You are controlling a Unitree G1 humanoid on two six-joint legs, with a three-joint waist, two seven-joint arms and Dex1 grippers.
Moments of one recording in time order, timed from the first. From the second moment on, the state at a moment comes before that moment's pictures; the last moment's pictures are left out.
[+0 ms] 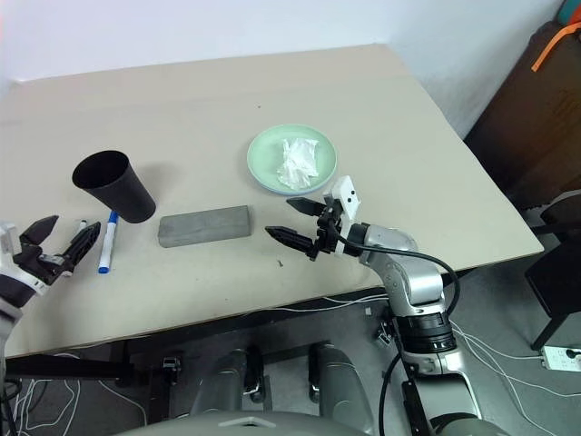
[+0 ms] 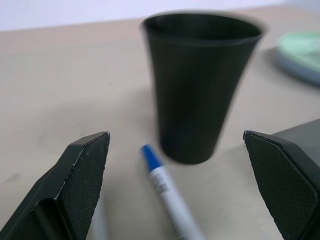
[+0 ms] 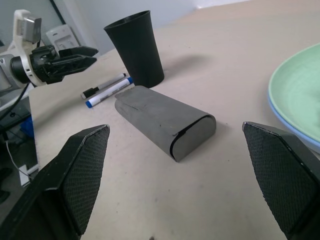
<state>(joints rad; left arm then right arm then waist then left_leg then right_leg) 0.10 0.62 0.58 -0.08 -0.54 0.28 -0.58 -0.40 -0.26 0.02 -0.09 0.42 0.53 0.92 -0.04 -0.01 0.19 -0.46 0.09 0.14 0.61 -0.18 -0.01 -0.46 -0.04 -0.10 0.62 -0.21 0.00</state>
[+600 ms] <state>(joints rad) 0.02 0.66 0.47 -0.29 -0.49 0.83 -0.27 -0.43 -0.27 0.06 -0.02 0.40 0.47 0.86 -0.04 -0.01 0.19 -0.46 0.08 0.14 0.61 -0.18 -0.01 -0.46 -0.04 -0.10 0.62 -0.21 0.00</state>
